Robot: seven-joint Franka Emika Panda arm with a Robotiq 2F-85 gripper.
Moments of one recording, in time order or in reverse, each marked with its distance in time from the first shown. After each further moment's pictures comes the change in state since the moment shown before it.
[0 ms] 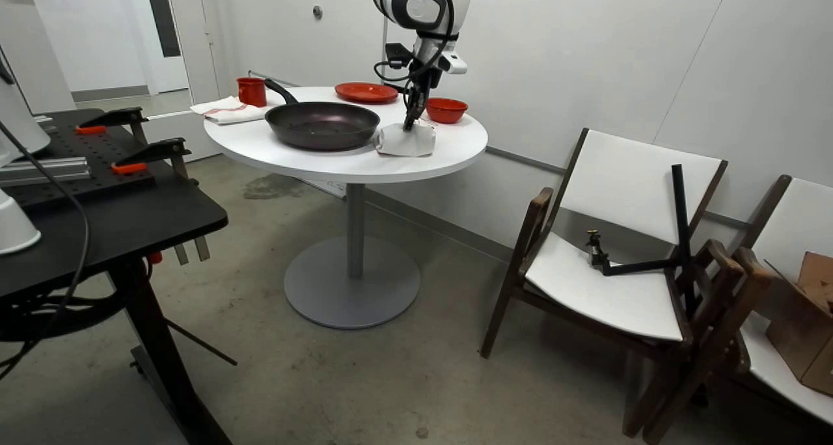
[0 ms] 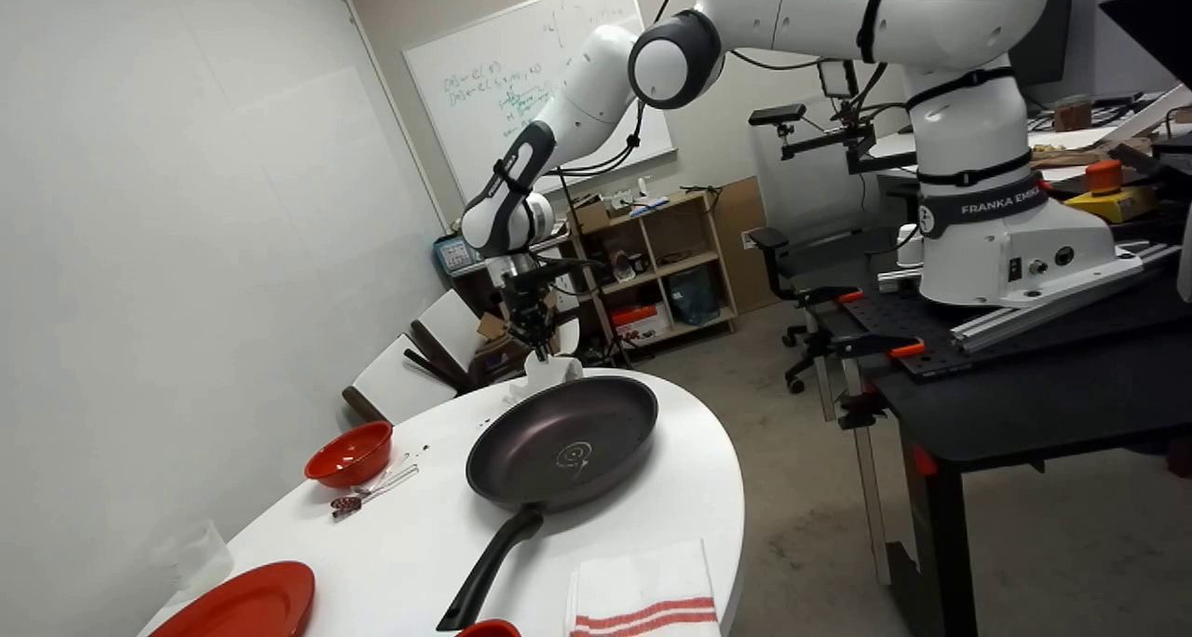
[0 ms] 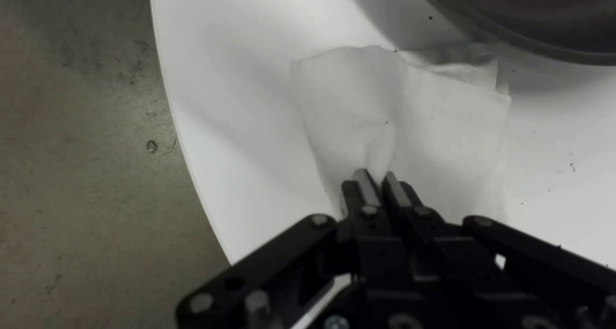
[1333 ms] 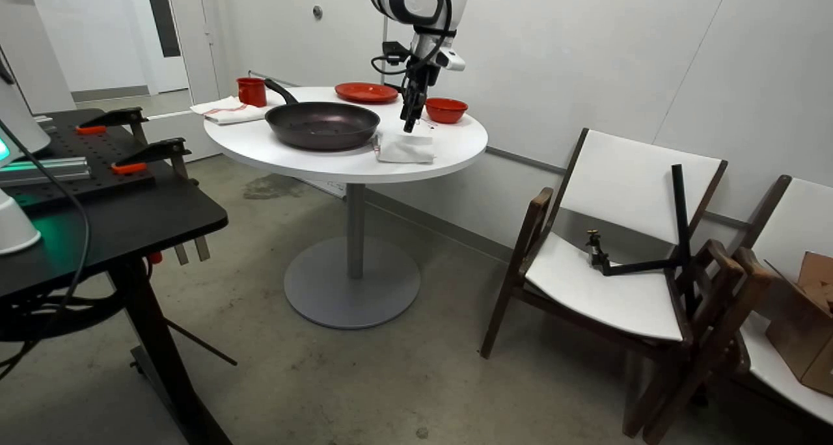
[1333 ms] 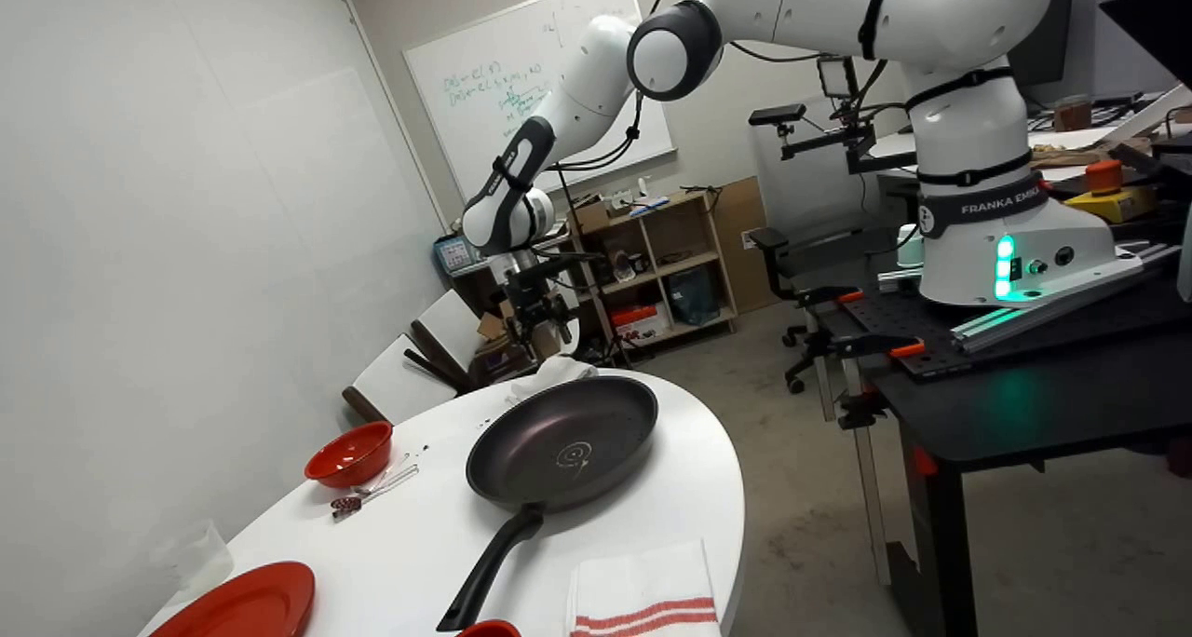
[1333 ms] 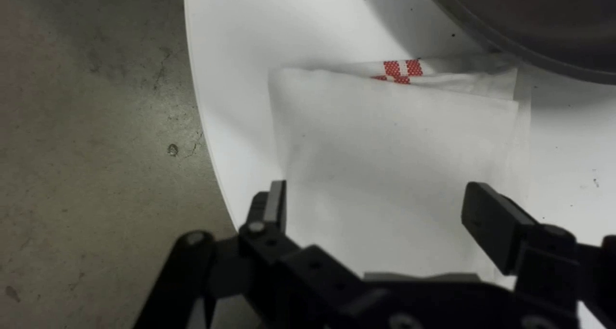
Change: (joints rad) arm 0.029 -0.037 -0.040 -0.055 -0.010 -0.012 0.000
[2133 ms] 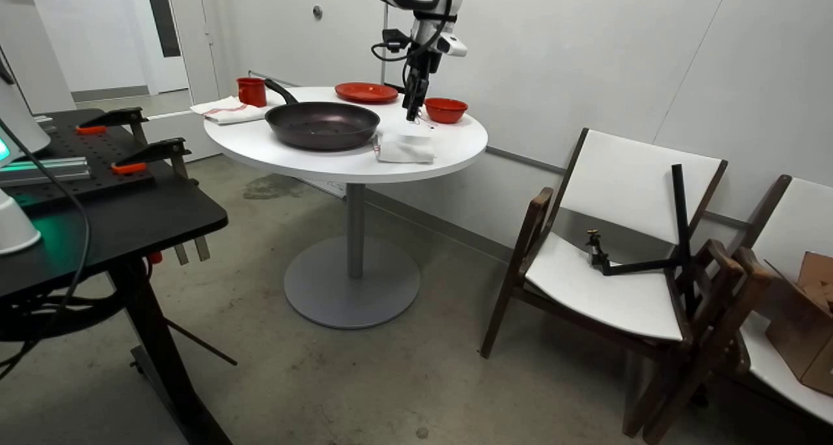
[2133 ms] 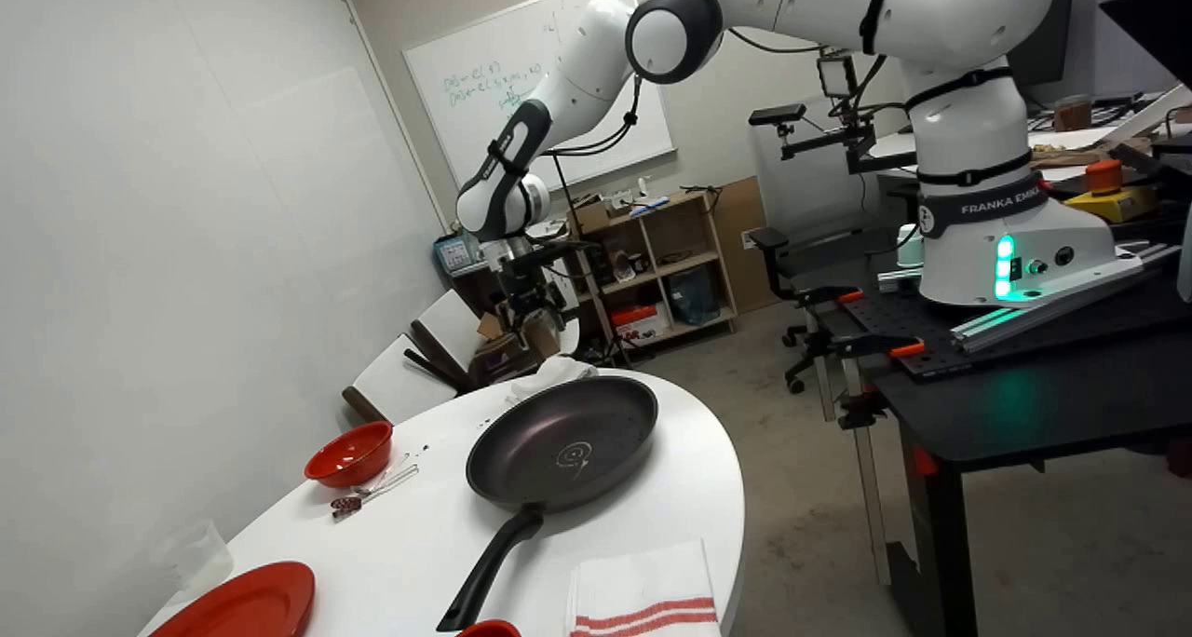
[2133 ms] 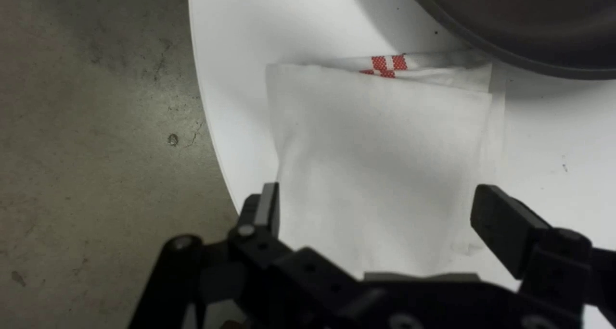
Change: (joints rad) arm 0.015 -0.064 -0.011 -0.049 0.000 0.014 -0.001
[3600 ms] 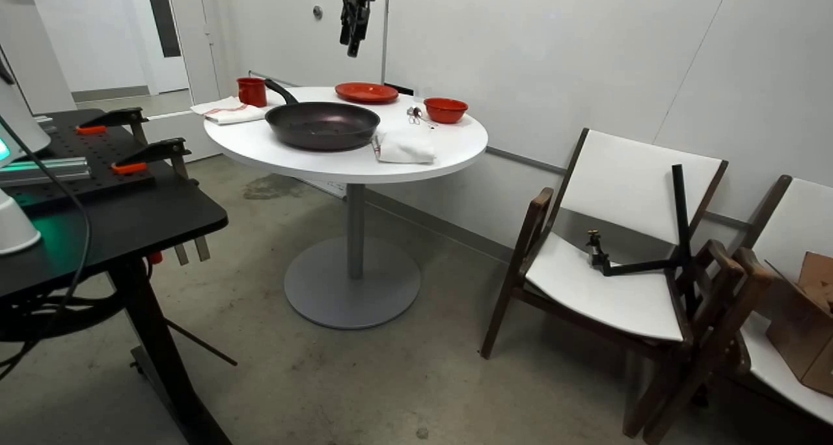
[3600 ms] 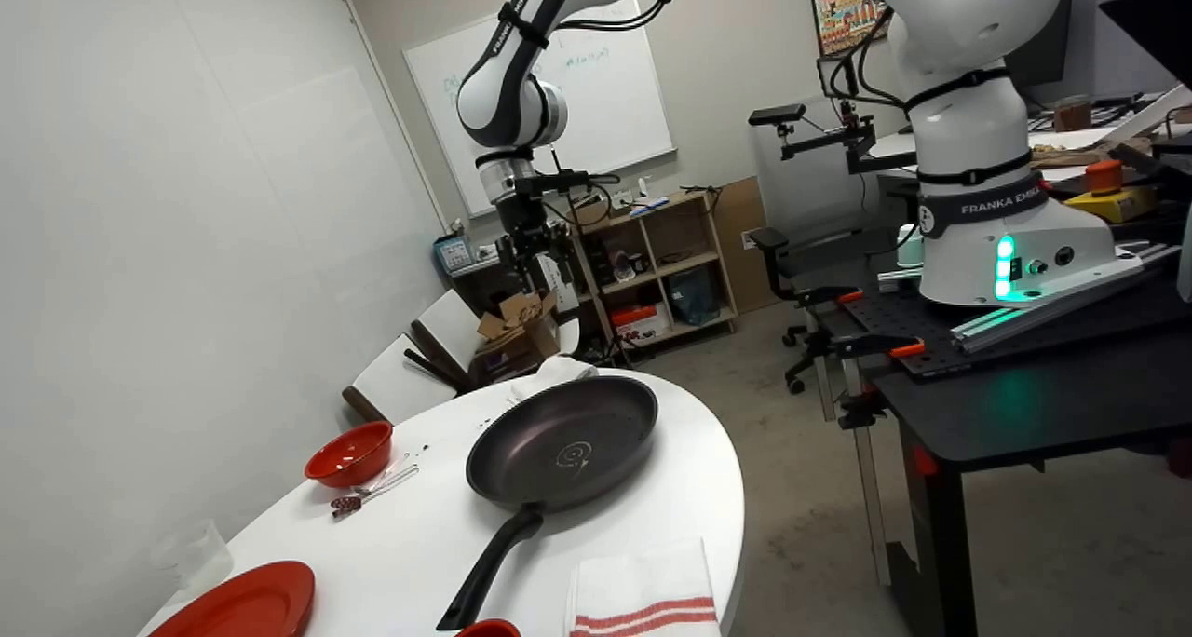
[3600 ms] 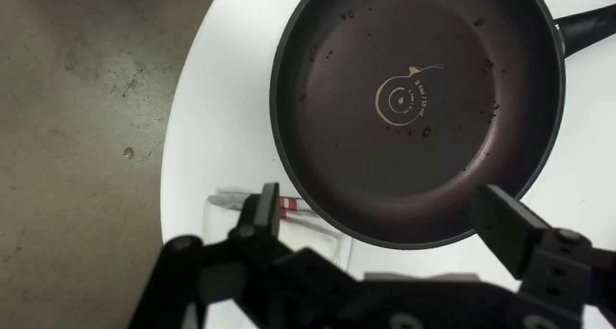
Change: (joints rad) arm 0.067 -0.590 0.113 -0.666 -0.047 0.107 -0.110
